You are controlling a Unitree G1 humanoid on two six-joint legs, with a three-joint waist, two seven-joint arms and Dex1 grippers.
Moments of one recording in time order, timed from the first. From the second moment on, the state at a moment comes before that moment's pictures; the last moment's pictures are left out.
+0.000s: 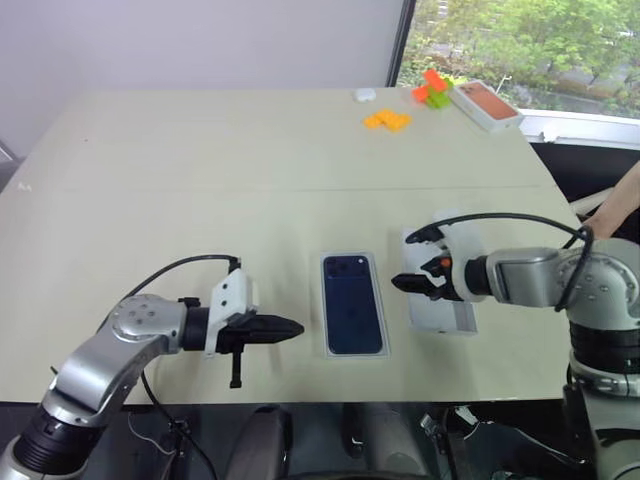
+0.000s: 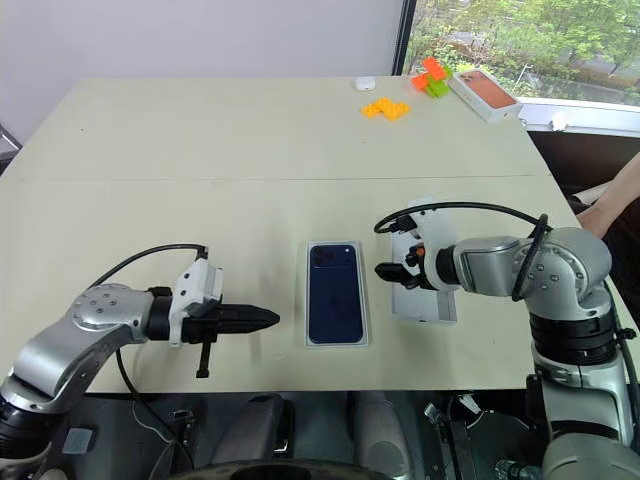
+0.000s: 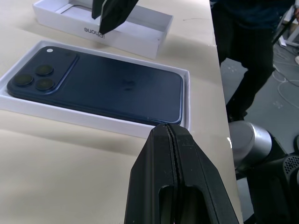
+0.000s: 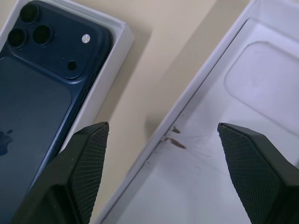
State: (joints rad) left arm -0.09 0.77 -0.10 -0.51 -0.53 0.52 -1.06; right arm -0.57 -0.69 -0.08 -0.30 1.14 1.61 -0.11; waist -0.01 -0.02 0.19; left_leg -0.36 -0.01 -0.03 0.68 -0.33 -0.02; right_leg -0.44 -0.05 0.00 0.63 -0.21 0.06
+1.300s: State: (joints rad) left arm -0.12 0.73 0.11 -0.21 -0.47 0.38 -0.92; right arm -0.37 -0.16 0.01 -0.38 1.95 0.92 -0.52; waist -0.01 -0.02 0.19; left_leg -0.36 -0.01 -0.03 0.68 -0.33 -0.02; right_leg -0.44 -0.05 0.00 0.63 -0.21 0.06
